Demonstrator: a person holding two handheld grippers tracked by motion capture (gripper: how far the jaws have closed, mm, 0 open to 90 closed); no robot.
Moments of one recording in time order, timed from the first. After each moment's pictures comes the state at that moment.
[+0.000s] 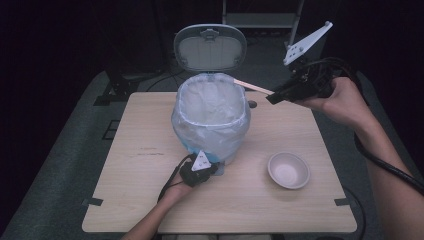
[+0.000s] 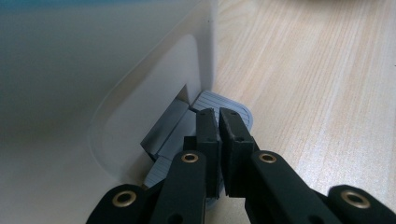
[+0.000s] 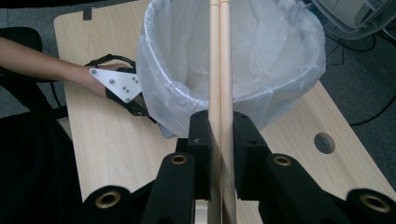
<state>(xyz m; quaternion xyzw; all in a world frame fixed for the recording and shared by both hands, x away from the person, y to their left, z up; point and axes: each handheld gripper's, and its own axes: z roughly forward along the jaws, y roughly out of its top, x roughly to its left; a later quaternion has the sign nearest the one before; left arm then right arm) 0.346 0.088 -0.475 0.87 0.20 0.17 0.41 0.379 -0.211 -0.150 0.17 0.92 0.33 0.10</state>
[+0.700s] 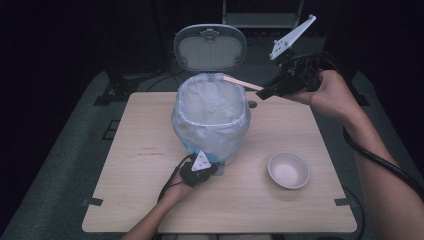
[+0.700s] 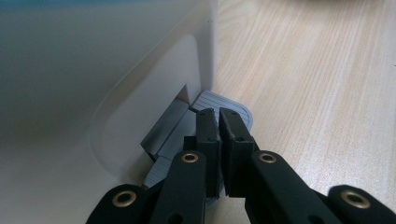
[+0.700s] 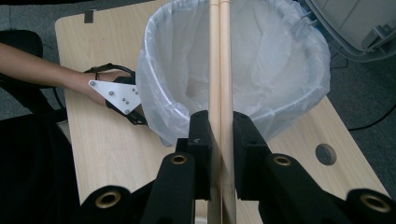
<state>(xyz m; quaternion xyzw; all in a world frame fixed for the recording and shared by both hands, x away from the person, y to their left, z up) 0.346 0.088 -0.475 0.87 0.20 0.17 0.41 0.390 -0.187 -0.144 0.16 0.93 0.32 0.10</state>
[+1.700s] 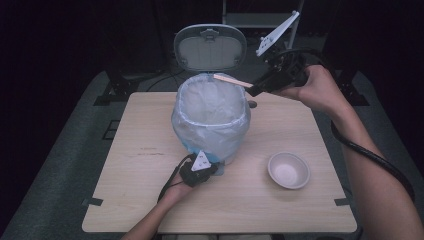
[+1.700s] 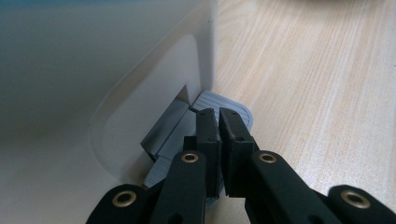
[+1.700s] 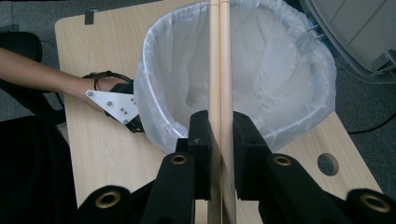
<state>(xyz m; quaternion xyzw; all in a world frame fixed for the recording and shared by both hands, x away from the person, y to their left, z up) 0.346 0.088 -0.475 0.87 0.20 0.17 0.41 0.402 -0.165 -0.141 0.15 0.93 0.31 0.09</state>
